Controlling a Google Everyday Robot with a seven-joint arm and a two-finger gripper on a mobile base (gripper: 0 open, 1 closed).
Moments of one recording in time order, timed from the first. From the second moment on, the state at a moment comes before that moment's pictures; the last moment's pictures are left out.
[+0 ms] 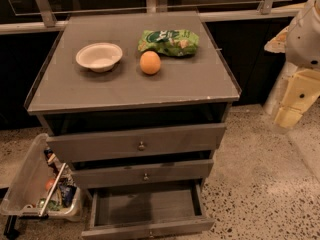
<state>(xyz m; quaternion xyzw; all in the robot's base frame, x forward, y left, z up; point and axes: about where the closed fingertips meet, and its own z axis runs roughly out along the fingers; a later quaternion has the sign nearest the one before) 0.438 -0.217 0.976 -0.60 0.78 -0.03 0.16</state>
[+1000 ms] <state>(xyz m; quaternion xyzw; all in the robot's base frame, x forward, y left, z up) 0.427 -0.206 0.955 -0.60 0.78 -0.01 0.18</state>
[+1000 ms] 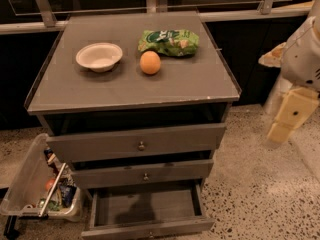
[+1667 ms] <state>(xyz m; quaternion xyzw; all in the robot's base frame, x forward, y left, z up) 0.408 -0.184 0.889 -0.59 0.78 0.05 0.19</state>
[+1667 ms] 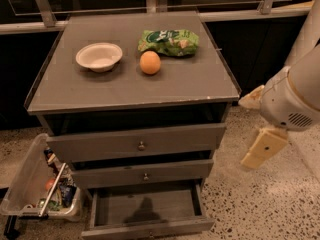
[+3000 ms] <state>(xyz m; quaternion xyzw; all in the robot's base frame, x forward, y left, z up) 0.400 -0.167 0.781 -0.61 0.76 0.11 0.18</state>
